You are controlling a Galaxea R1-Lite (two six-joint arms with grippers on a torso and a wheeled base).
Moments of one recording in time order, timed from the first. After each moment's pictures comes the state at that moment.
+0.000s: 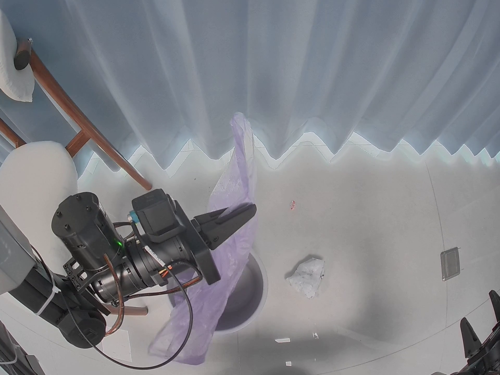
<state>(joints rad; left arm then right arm) -0.62 1.80 -0.46 -1.50 -0.40 -0.15 0.00 0.02 -0.02 0.00 0.03 0.01</state>
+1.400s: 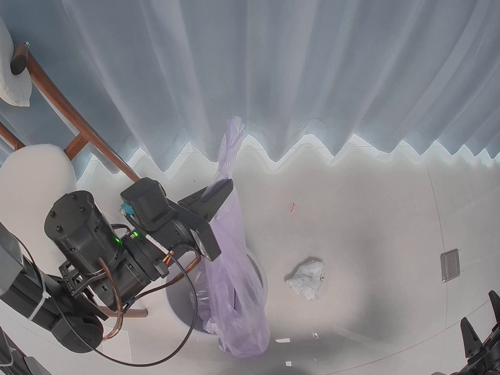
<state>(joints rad) -0.68 1.76 -0.47 -1.46 -0.03 -0.11 0.00 0.02 -0.02 0.00 0.03 0.03</state>
